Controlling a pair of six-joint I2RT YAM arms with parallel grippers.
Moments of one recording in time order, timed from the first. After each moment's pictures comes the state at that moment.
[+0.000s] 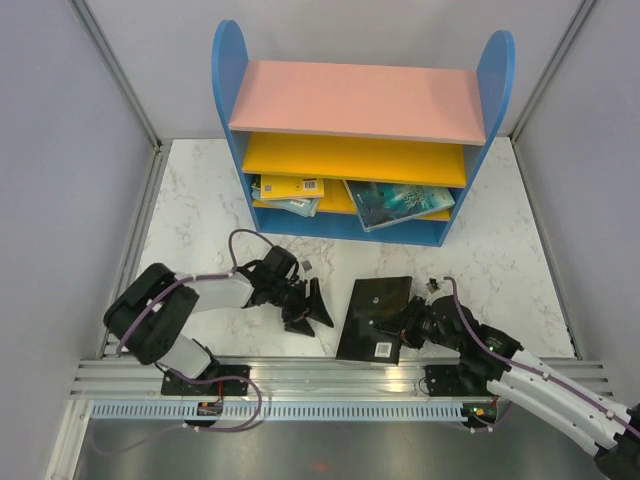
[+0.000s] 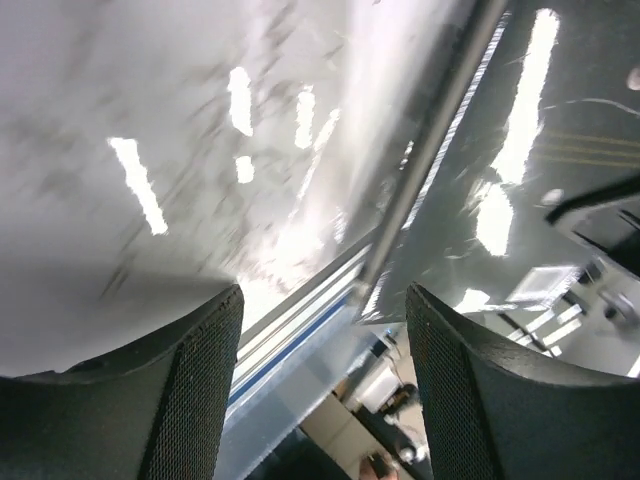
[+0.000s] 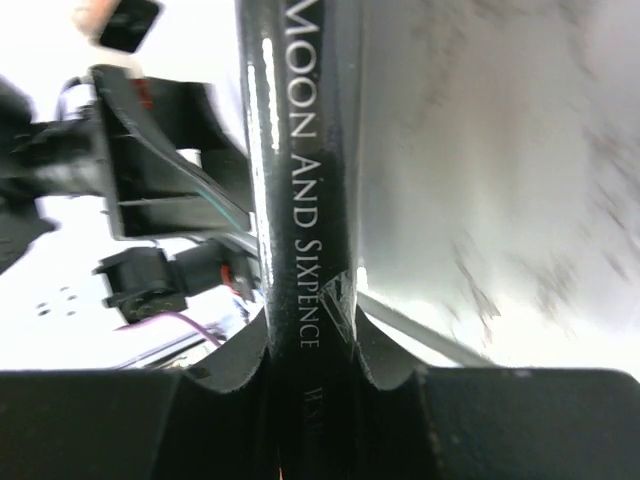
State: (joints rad) left arm -0.69 1.55 0.54 -0.02 0.70 -0.94; right arm 0.84 0.37 0.09 -0.26 -0.12 1.41
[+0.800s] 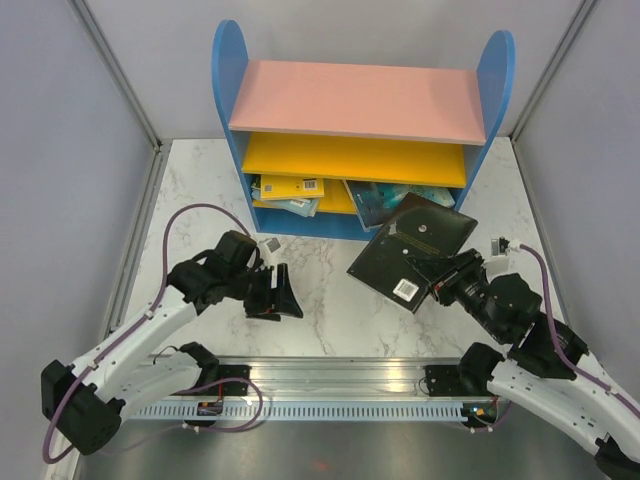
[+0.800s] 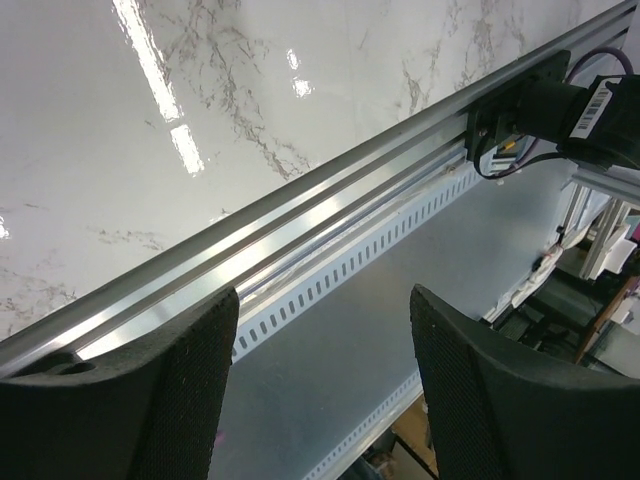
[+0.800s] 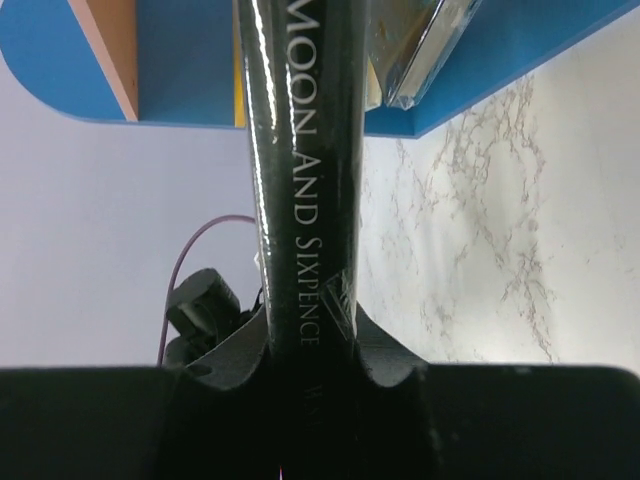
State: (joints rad) left arm -0.60 0.95 0.77 -0.81 0.49 -0.66; right arm 0.85 0.38 0.71 -0.54 0.30 1.44
